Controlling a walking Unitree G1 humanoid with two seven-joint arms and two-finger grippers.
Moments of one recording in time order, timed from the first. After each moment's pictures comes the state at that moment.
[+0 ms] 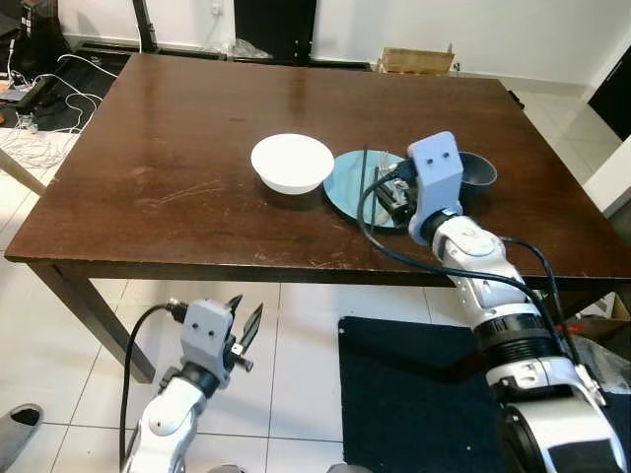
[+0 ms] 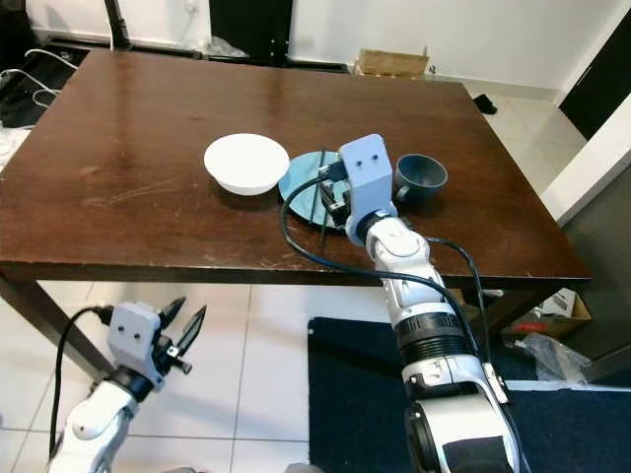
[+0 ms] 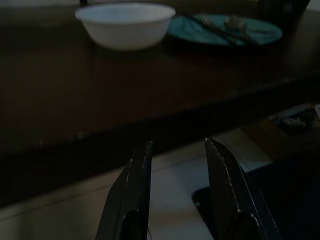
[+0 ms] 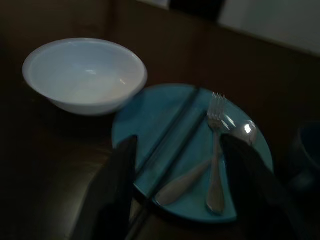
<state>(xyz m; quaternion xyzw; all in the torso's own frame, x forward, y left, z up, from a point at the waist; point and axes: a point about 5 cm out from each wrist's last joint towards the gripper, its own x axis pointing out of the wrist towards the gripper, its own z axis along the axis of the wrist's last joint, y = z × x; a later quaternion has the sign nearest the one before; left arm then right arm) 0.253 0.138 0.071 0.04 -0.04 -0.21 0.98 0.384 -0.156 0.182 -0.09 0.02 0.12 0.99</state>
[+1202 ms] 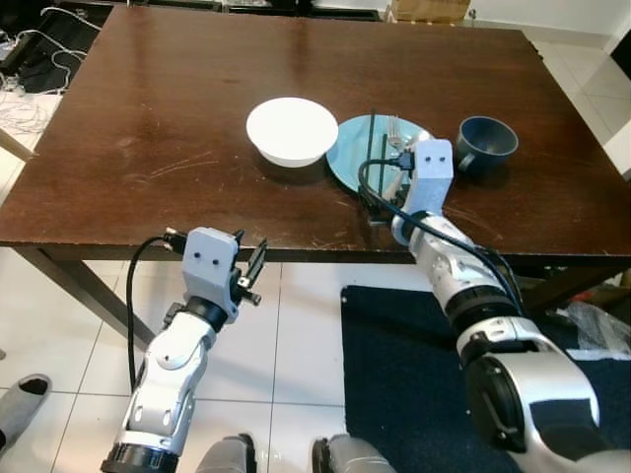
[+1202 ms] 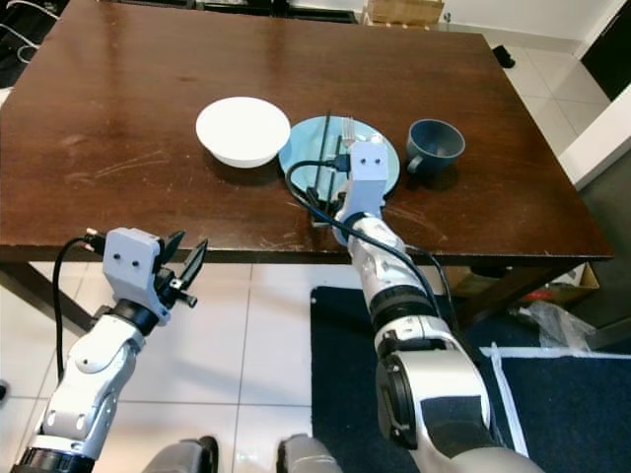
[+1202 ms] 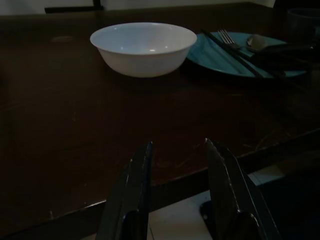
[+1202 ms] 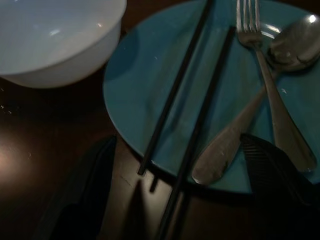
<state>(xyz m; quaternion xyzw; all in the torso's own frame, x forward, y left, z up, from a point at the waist) 0.281 0.130 0.135 0.04 -0.08 -0.18 0.98 0.403 -0.131 0.170 0.04 0.06 0.09 0.99</state>
